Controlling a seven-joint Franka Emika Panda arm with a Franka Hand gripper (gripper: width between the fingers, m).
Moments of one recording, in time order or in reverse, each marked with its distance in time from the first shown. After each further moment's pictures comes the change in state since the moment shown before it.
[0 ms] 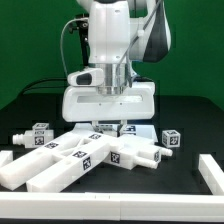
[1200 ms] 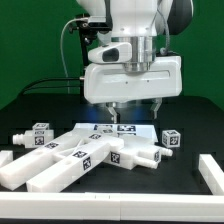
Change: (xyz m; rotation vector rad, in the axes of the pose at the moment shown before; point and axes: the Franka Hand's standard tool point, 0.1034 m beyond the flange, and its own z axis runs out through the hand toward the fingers) arm 0.068 -0.038 -0.050 0.063 -0.072 -0.137
